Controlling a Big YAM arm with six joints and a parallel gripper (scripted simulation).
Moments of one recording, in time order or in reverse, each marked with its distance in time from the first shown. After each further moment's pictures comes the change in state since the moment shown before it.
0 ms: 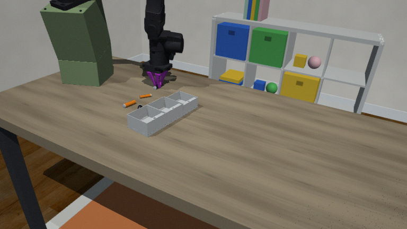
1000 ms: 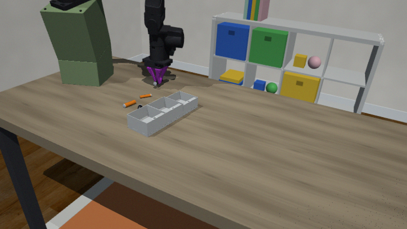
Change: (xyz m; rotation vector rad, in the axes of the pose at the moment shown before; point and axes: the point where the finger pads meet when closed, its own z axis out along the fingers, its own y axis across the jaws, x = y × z) arm 0.001 -0.002 -0.019 0.002 -0.001 -0.001
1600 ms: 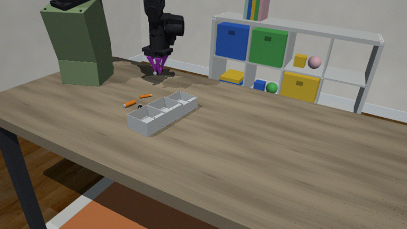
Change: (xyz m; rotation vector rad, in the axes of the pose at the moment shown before) arm -0.001 -0.001 -0.043 0.003 -0.002 0.001
